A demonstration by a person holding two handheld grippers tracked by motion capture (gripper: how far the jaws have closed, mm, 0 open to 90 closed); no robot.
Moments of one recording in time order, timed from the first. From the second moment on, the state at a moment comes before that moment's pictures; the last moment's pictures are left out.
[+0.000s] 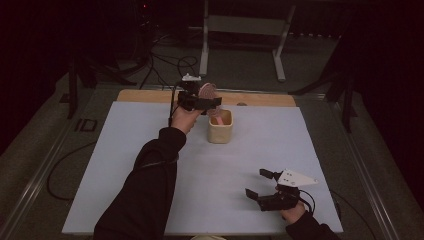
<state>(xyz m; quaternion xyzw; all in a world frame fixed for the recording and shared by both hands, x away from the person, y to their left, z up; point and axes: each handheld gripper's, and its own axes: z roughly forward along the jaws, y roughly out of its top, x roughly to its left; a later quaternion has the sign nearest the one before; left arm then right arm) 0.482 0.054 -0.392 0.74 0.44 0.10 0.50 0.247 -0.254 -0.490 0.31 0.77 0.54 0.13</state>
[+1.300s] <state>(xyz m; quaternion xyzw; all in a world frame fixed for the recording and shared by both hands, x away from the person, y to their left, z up) 0.453 0.088 -0.393 0.78 0.39 0.10 0.49 0.248 -0.252 -0.490 0.31 0.77 0.54 0.13</state>
